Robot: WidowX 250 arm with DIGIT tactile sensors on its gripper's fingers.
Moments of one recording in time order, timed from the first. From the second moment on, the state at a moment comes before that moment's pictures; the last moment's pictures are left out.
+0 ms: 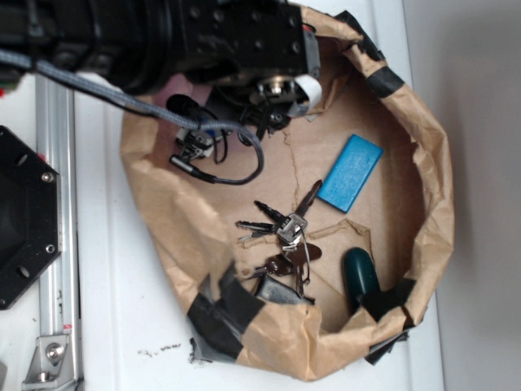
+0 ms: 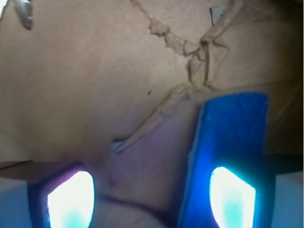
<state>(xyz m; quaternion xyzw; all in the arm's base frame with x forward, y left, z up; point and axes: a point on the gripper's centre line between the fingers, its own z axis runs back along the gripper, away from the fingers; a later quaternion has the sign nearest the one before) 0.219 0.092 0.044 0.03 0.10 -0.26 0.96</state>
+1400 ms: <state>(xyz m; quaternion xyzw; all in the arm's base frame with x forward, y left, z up) 0.232 0.097 0.070 0.06 0.06 -0.23 0.97</state>
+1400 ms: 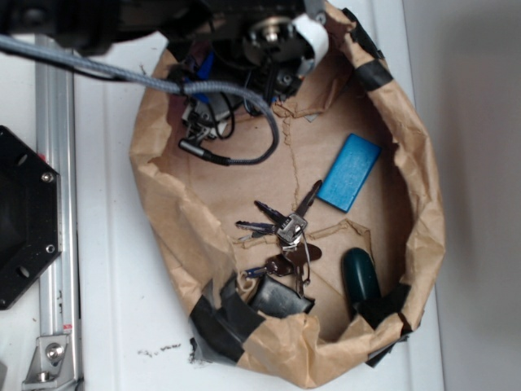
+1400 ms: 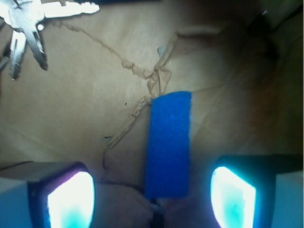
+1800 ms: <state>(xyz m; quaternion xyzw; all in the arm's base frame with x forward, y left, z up) 0.234 0.088 0.014 0.07 0.09 -0.23 0.97</state>
